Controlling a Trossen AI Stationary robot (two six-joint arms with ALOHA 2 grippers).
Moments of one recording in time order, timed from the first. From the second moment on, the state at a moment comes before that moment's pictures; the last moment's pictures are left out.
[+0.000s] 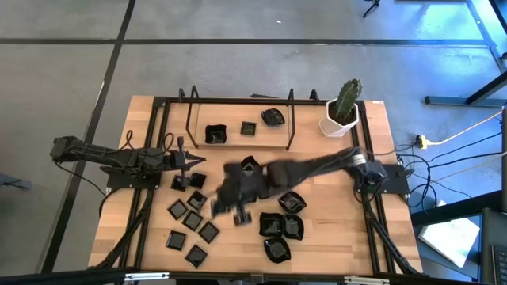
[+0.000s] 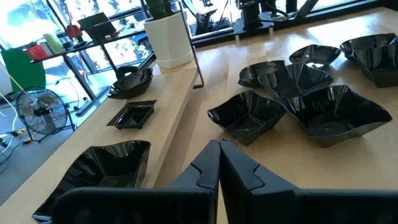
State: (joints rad) left arm -0.10 0.31 0.01 0.08 -0.35 0.18; right arm 0.27 2.14 2.35 -0.94 0.16 -0.06
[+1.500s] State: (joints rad) left arm -0.10 0.31 0.01 0.19 -0.43 0.27; right arm -0.48 2.35 2.35 -1.17 -0.27 -0.19
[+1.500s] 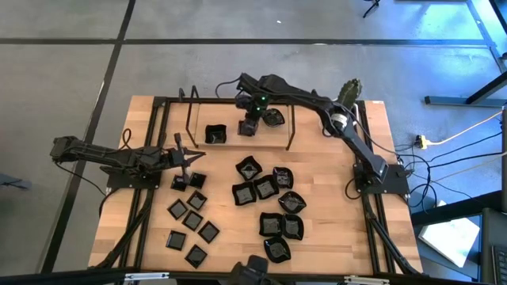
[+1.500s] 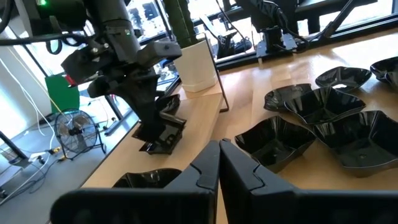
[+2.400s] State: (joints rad) left arm -0.10 0.31 0.01 0.19 -0.43 0.25; right arm -0.50 2.39 2.34 -1.16 -0.25 -0.22
